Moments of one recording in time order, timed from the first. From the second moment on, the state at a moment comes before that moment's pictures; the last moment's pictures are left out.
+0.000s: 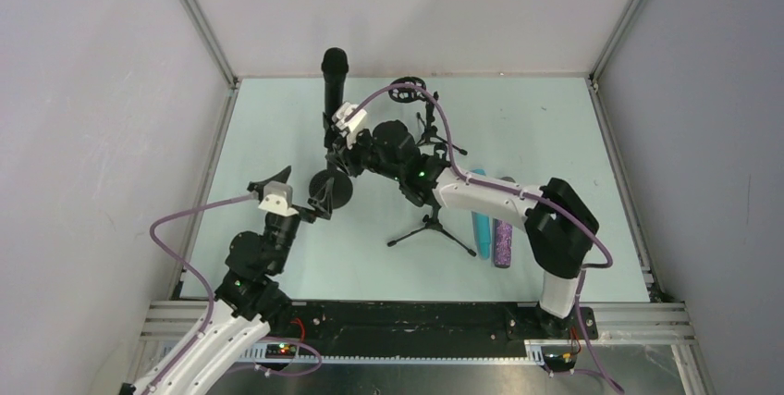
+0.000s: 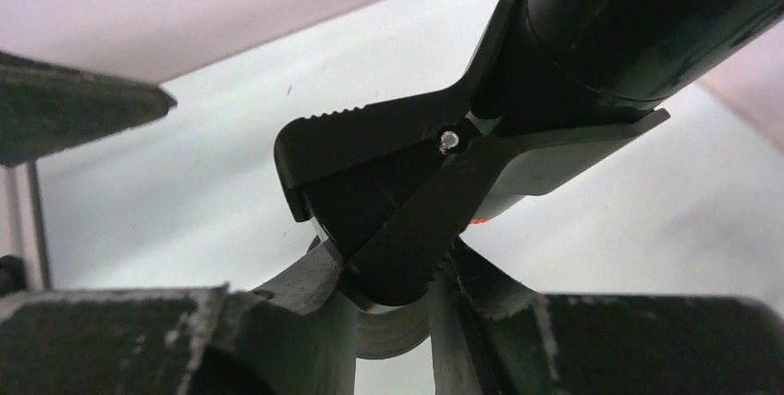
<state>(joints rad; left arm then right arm) -0.60 0.29 0.24 0.30 -0.29 0.10 0.96 1.80 1.40 0.23 -0.08 0.01</state>
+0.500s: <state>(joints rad) -0.60 0.12 0.24 0.08 -0.31 0.00 0.91 2.22 1.74 0.50 -0.19 -0.17</state>
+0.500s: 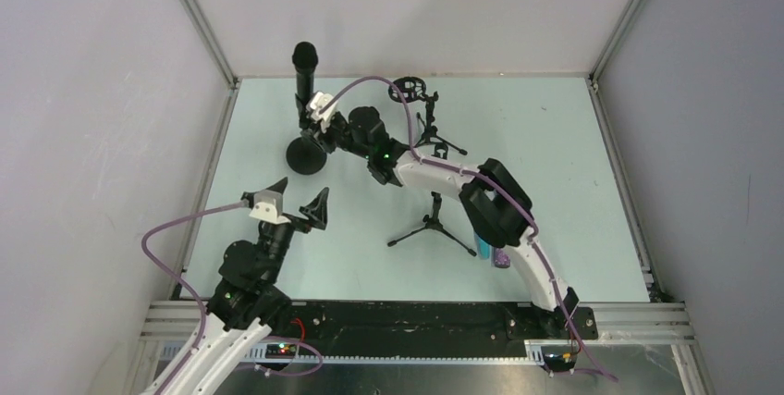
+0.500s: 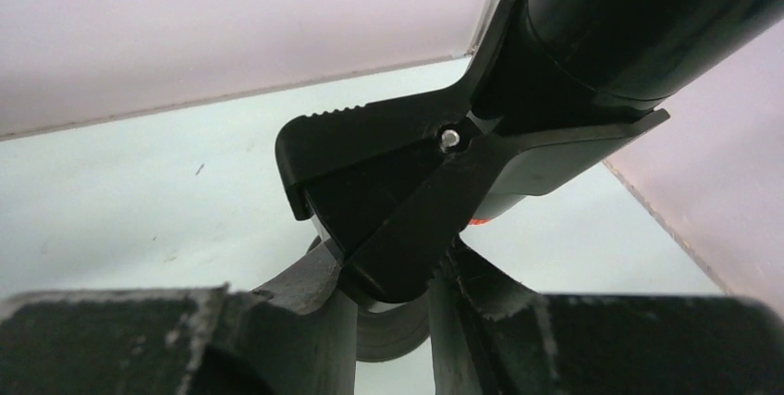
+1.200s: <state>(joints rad) -0.60 0.01 0.25 -0.13 -0.33 0.01 0.89 2.46 2.18 0.21 -0.27 -0.33</state>
